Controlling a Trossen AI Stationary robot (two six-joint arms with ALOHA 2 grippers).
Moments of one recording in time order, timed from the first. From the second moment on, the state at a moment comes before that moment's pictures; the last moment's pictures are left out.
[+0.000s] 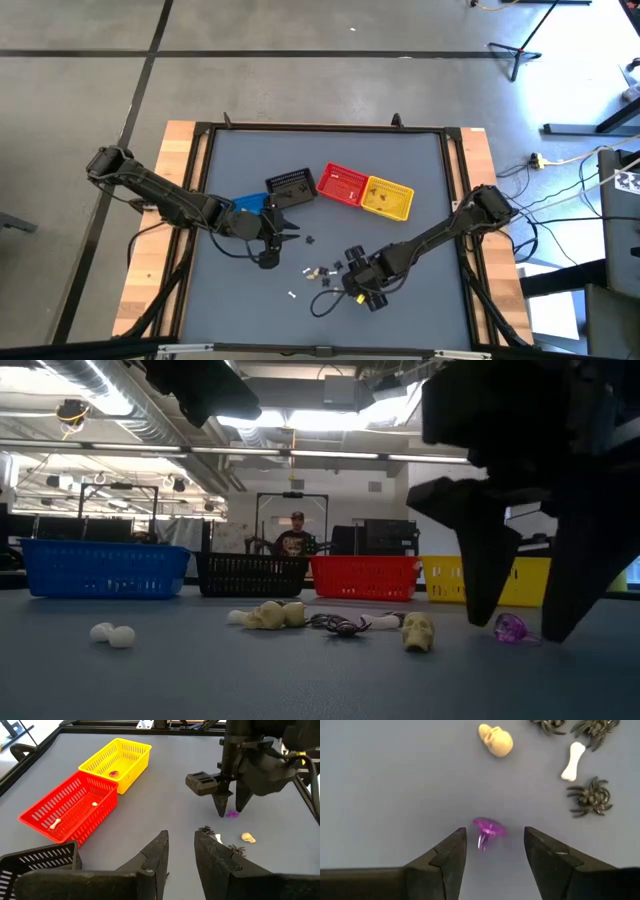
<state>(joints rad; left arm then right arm) -0.34 1.27 0.80 -0.09 -0.40 -0.25 0.49 1.92 1.20 -0.49 0.01 0.05</state>
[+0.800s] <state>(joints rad) -0.34 1.27 0.80 -0.10 -0.40 -0.25 0.48 1.93 1.20 -0.47 -0.04 0.05</state>
